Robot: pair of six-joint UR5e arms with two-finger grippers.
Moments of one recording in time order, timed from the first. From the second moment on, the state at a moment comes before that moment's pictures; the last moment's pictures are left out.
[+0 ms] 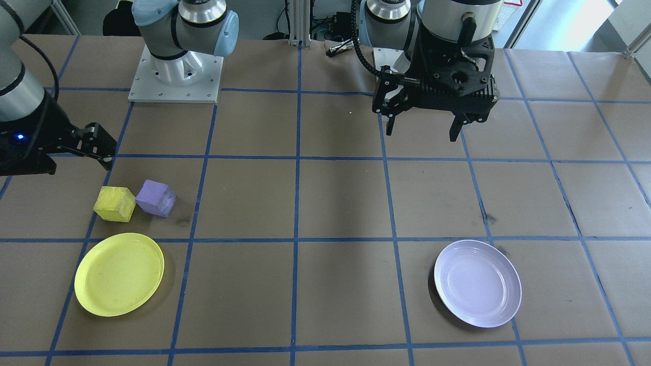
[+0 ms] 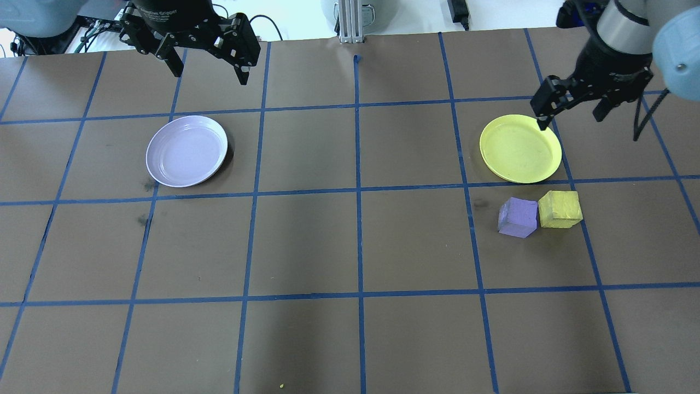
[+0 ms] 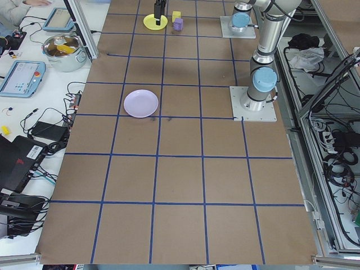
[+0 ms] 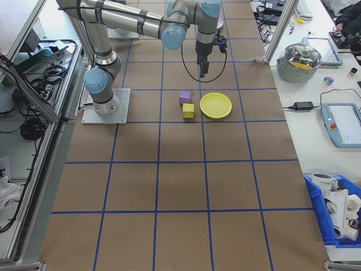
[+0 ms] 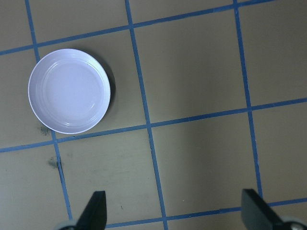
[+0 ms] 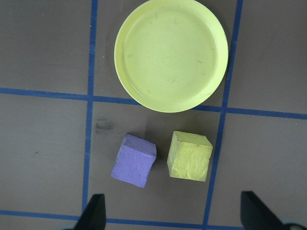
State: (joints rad) left arm -1.71 -1.70 -1.27 -1.66 1.64 0.02; right arm 1.33 -1.51 1.65 -1.69 -1.60 -0.34
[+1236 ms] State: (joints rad) left arm -1.71 -1.71 -1.27 -1.65 1.64 0.02; right arm 1.17 -1.23 1.78 -1.77 -1.60 -0.36
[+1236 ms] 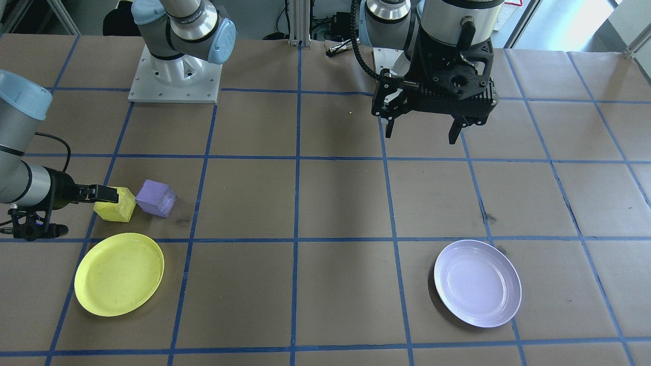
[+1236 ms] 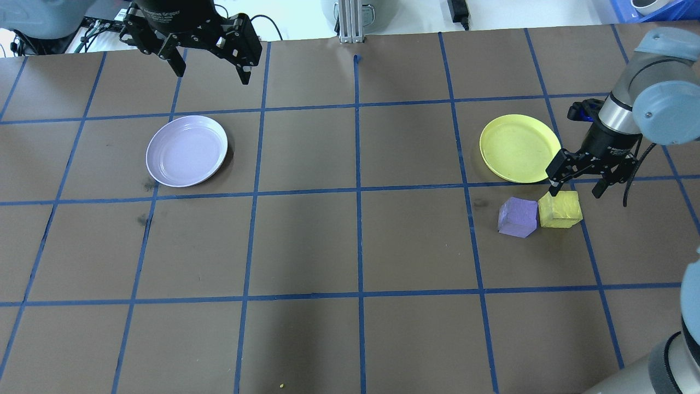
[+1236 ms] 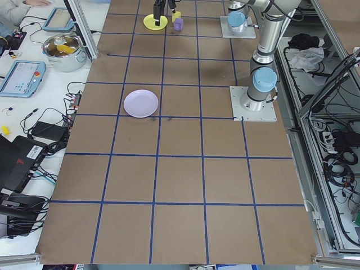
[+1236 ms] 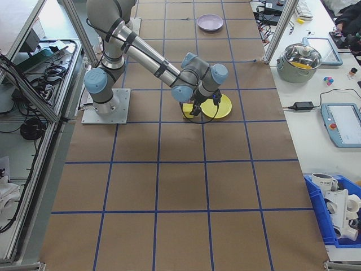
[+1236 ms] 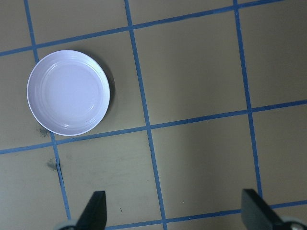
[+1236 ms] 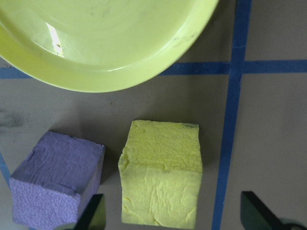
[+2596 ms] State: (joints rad) left arm -1.71 -1.71 -1.28 -1.65 1.64 0.01; right arm 1.20 -1.15 1.79 -1.81 -1.66 -0.42
